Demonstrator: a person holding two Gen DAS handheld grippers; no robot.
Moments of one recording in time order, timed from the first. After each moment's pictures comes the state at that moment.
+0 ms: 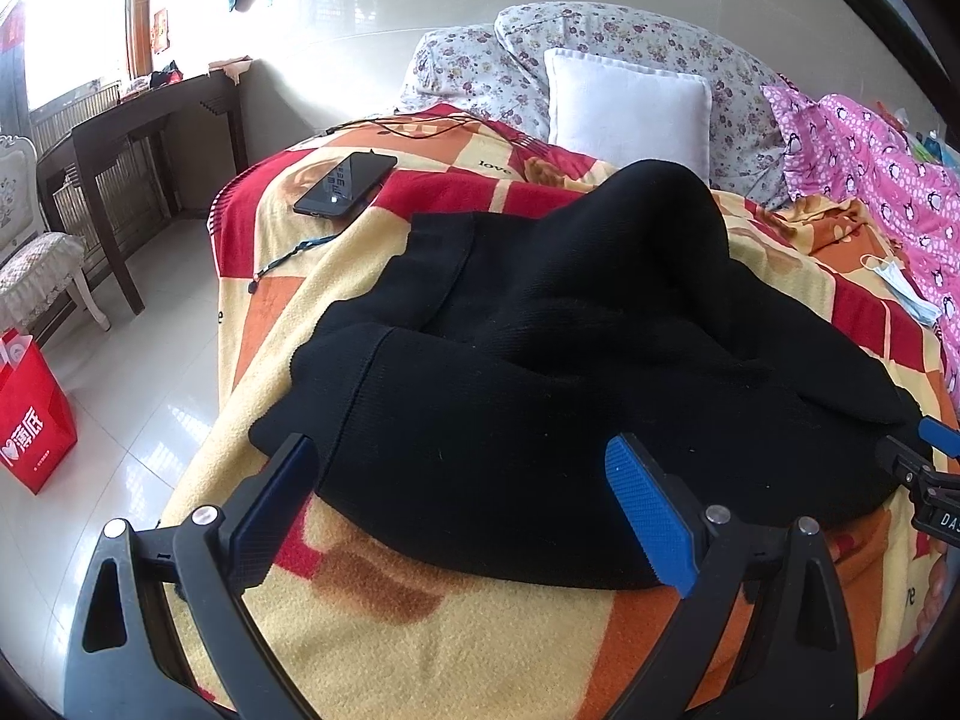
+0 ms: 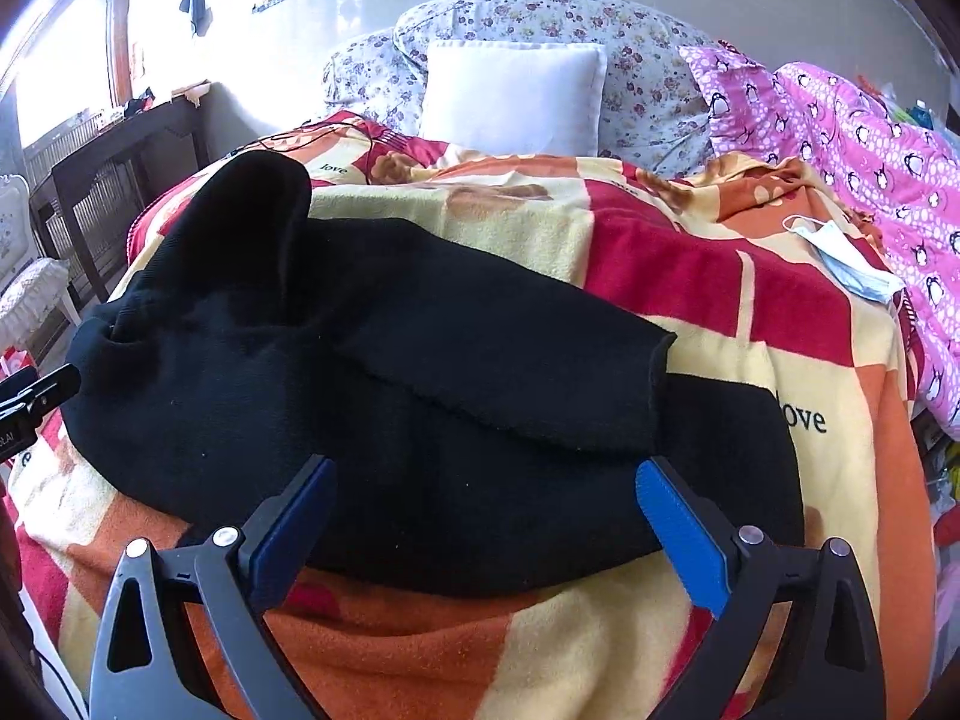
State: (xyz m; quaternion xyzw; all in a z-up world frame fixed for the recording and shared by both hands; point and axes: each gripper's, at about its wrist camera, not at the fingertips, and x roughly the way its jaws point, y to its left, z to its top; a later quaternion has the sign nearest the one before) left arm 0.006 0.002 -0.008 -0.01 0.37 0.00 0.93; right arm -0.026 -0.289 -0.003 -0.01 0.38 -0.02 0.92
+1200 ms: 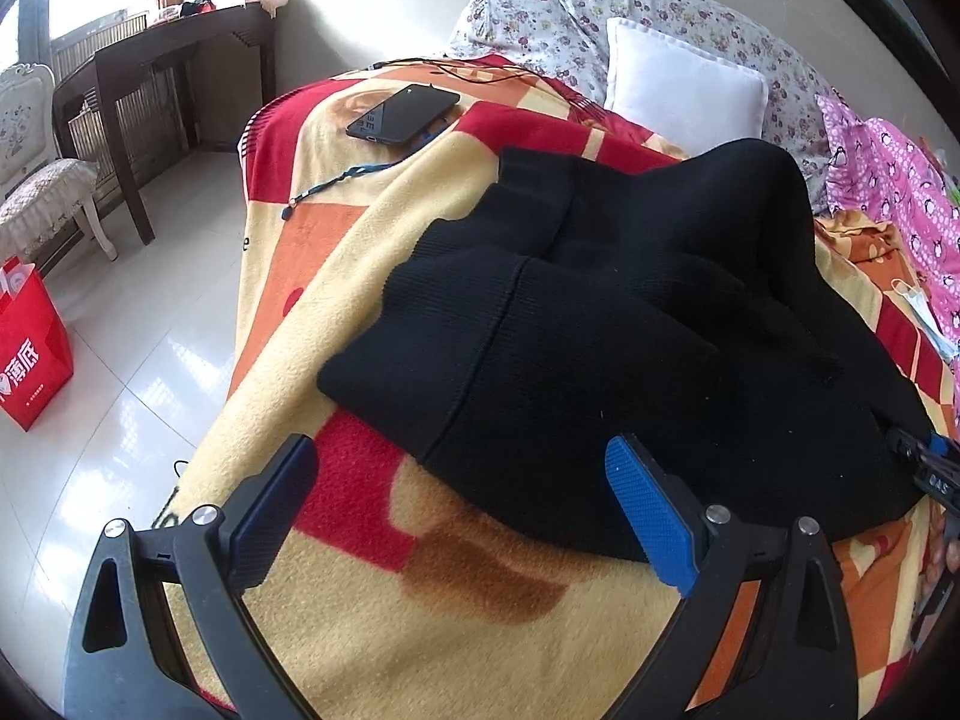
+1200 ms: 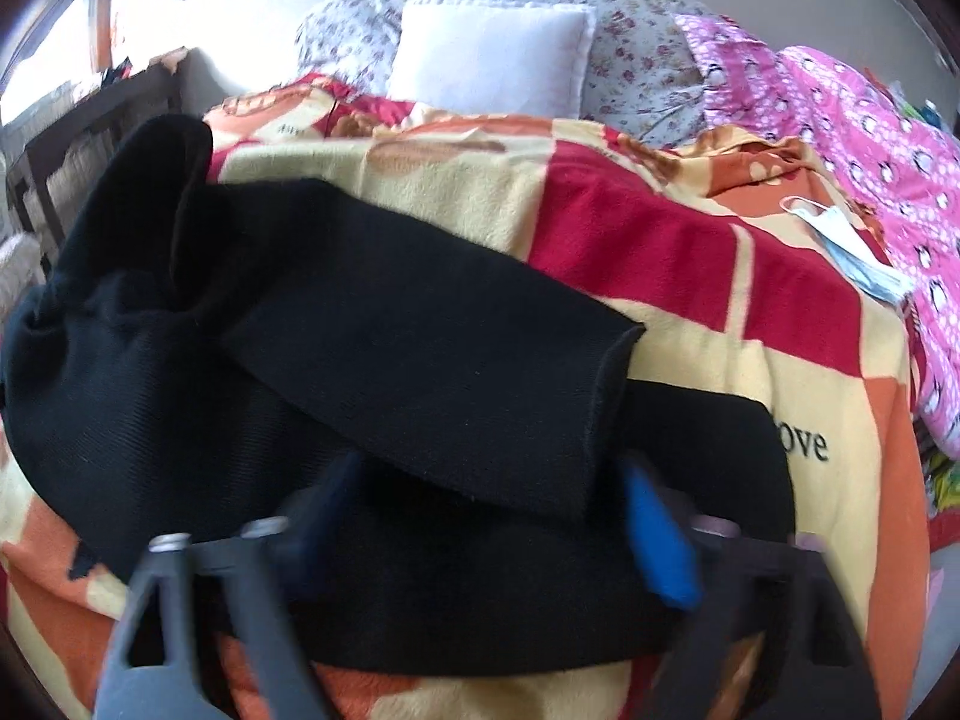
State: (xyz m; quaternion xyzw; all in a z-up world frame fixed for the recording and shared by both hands) left arm 0.014 0.051 -0.040 -0.06 0.42 0.02 0.91; right arm 0.019 -0.328 -0.033 -0.04 0.42 -0.04 0.90
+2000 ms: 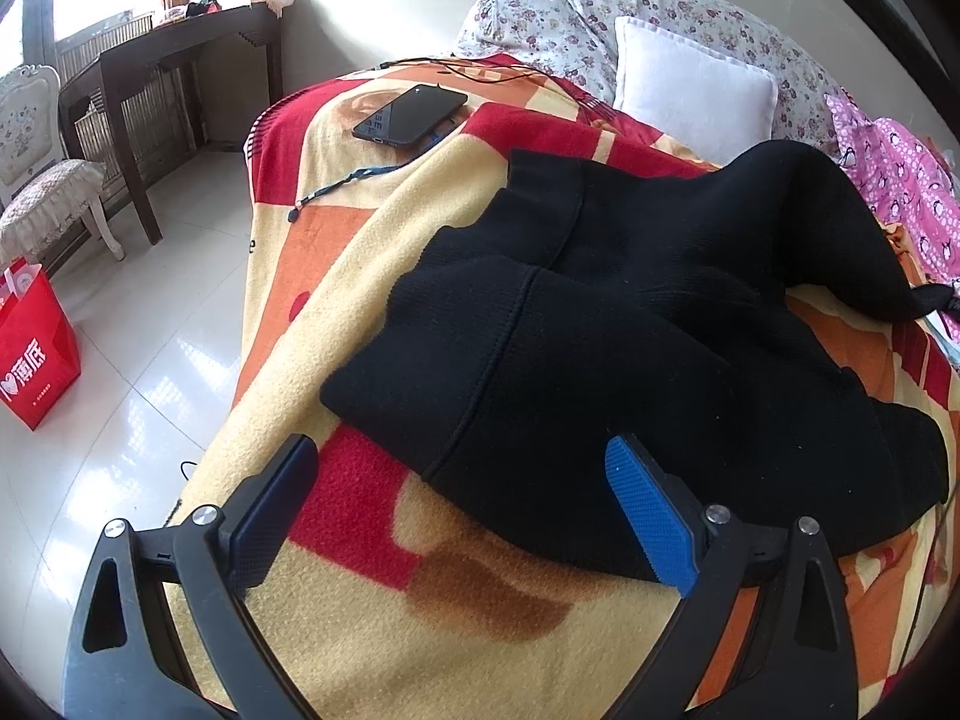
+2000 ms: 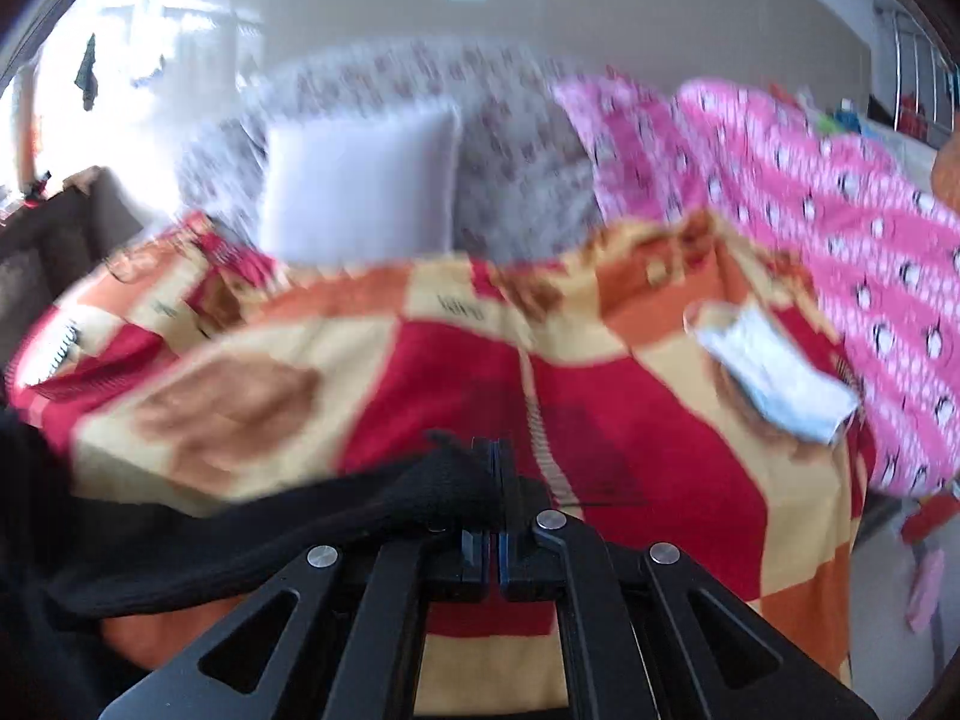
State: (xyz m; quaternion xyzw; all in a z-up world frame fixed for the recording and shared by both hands) left arm 0.021 0.053 -0.038 -0.06 0.42 0.03 0.91; right arm 0.133 -0.435 0.042 0.00 0.34 -0.15 0.93
